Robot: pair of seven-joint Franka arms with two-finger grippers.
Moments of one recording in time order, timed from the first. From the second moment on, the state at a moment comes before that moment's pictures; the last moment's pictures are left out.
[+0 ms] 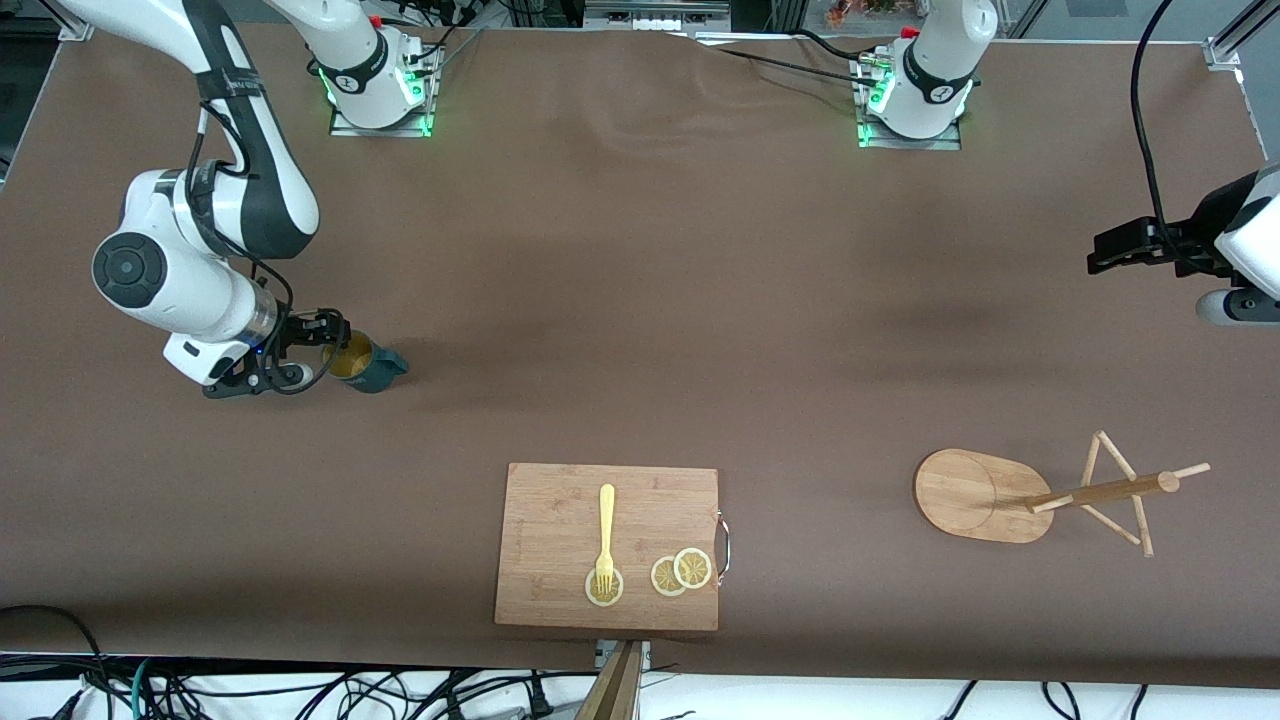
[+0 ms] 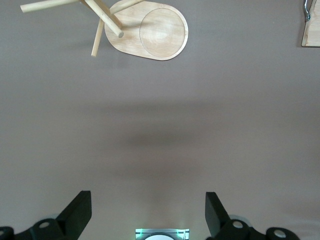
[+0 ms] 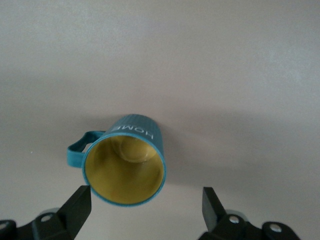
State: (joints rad) left arm 0.02 0.19 -0.01 -1.35 -0.01 1.36 0.00; right arm 0.14 0.29 -0.06 -2.00 0.00 2.20 -0.12
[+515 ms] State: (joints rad) left arm 0.02 0.19 -0.01 -1.35 -0.01 1.36 0.00; right arm 0.14 0.37 -0.07 -2.01 0.00 2.28 -0.12
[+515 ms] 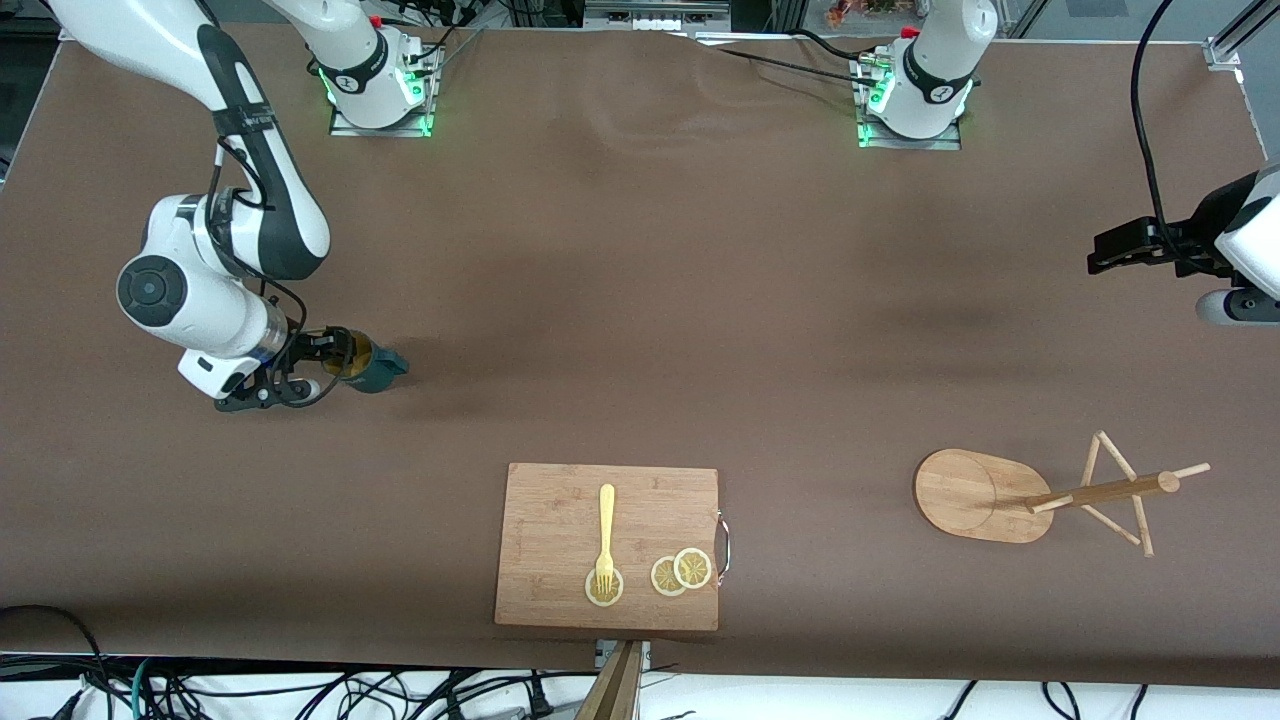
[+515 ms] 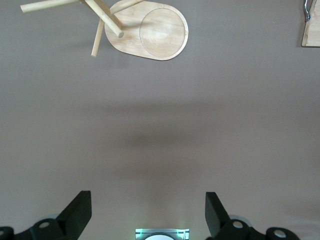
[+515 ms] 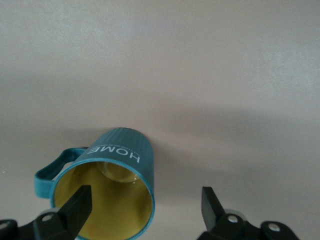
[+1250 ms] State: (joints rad) left arm 0.02 0.19 -0.01 -1.35 -0.01 1.36 0.00; right arm 0.13 0.39 -0.08 -2.05 0.02 2.31 -0.11
